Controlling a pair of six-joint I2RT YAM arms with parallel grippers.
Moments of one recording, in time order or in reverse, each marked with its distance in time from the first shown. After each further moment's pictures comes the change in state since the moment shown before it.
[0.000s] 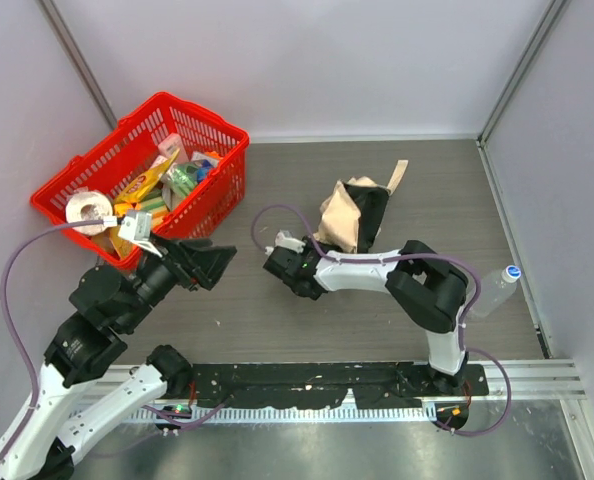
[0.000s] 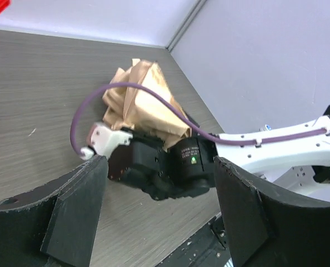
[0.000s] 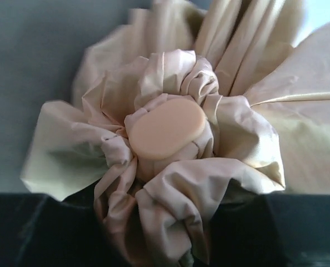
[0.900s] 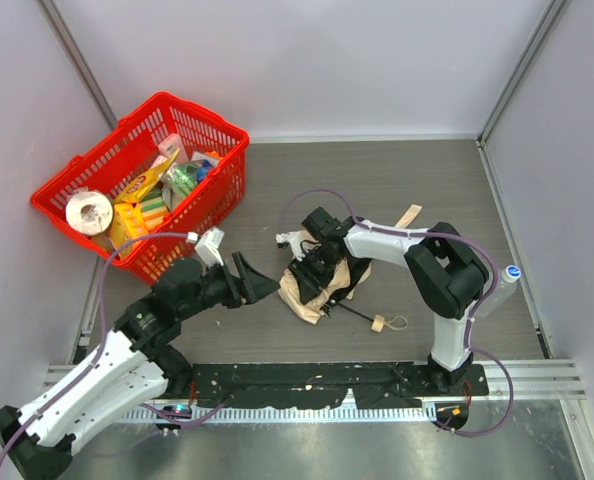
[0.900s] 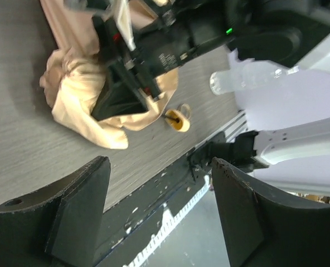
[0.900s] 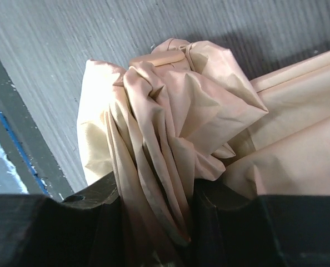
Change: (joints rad) left arm -0.008 0.079 -0.364 0.118 0.216 -0.345; right arm -0.266 -0.017 -0.021 -0.077 -1.630 0.051
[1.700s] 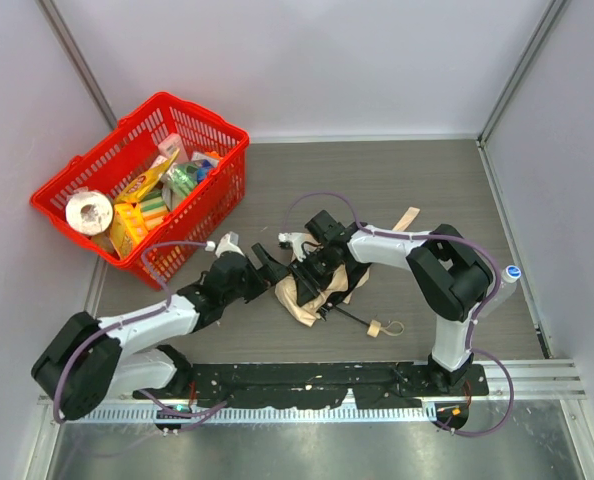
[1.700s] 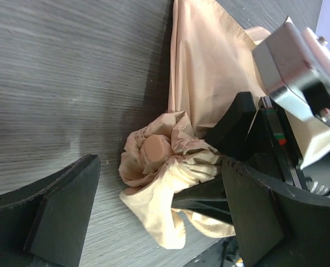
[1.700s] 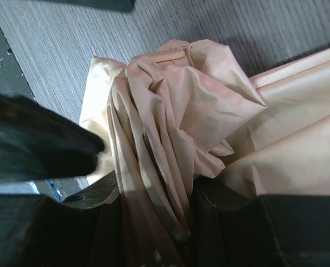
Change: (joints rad) left arm 0.015 0.562 -0.214 0.546 -0.254 -0.193; right arm -0.008 -0.024 -0.076 0.126 -0.078 0.090
